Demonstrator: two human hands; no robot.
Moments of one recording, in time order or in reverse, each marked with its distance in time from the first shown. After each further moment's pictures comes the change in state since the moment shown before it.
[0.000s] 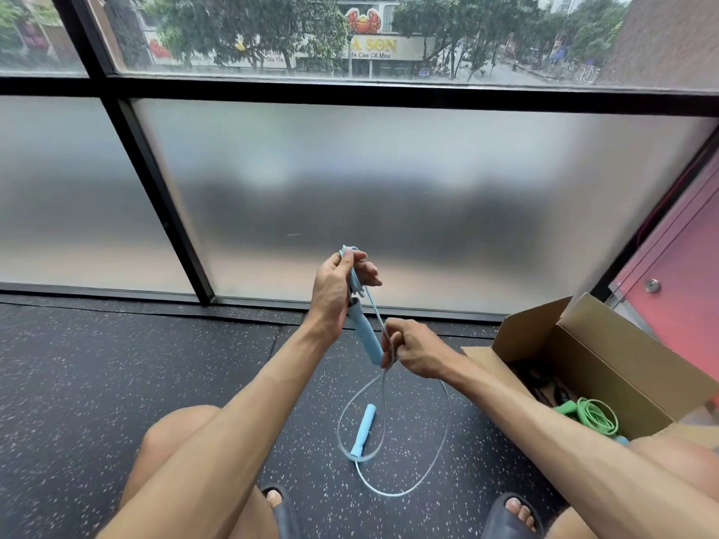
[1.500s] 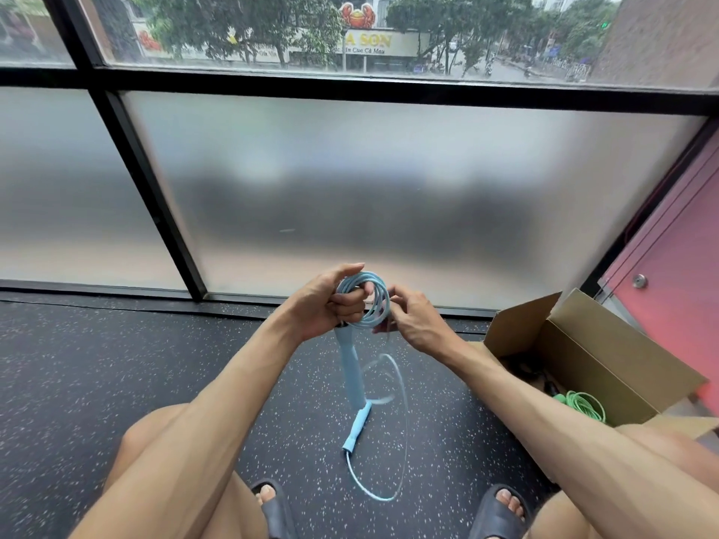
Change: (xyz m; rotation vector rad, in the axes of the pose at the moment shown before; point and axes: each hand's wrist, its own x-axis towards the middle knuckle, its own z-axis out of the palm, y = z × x) left_hand -0.013 0.019 -0.018 0.049 -0.494 -0.523; right_hand 0.004 -0.012 -0.017 0.382 0.171 -0.100
